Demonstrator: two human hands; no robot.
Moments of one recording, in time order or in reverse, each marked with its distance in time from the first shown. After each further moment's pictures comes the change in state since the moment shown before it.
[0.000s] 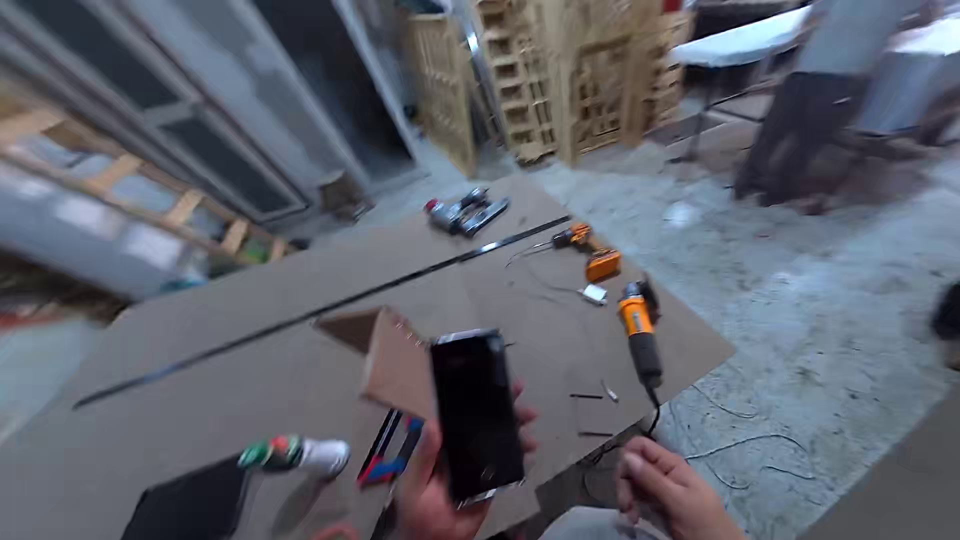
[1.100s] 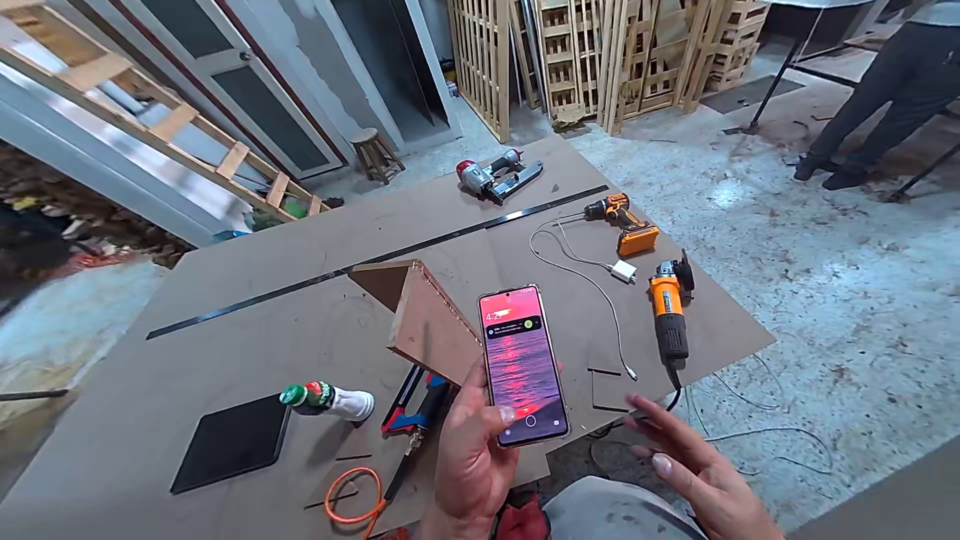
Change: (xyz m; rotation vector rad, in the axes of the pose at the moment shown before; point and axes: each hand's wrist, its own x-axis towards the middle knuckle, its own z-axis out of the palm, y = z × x) left_hand -0.008 -0.016 0.025 0.215 0.383 0.140; right_hand -0.009 0.006 -0.010 -0.167 -0.007 -0.121
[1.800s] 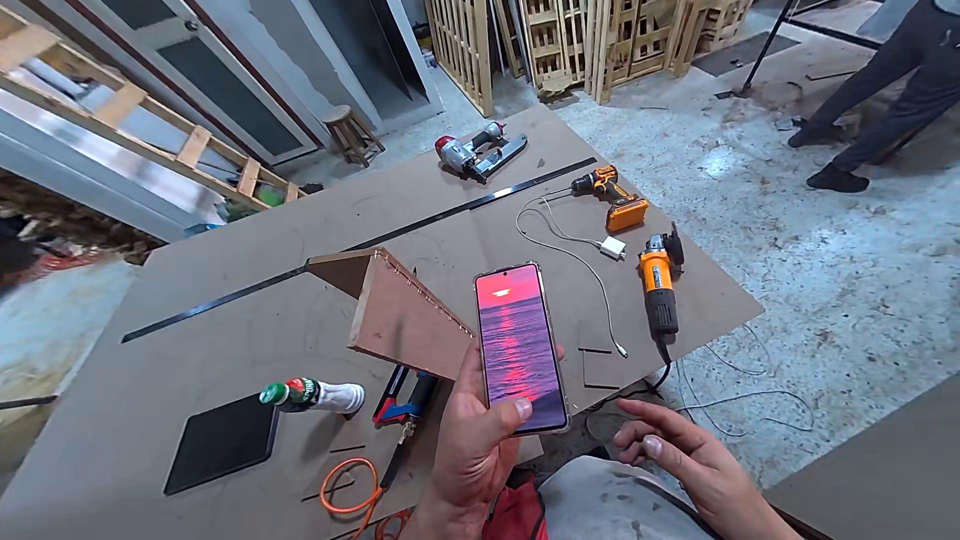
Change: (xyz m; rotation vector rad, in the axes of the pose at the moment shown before) left_hand 0.008 -0.012 0.010 0.067 -0.061 -0.025; right_hand -0.006 0.003 -0.008 0.097 -0.063 0.059
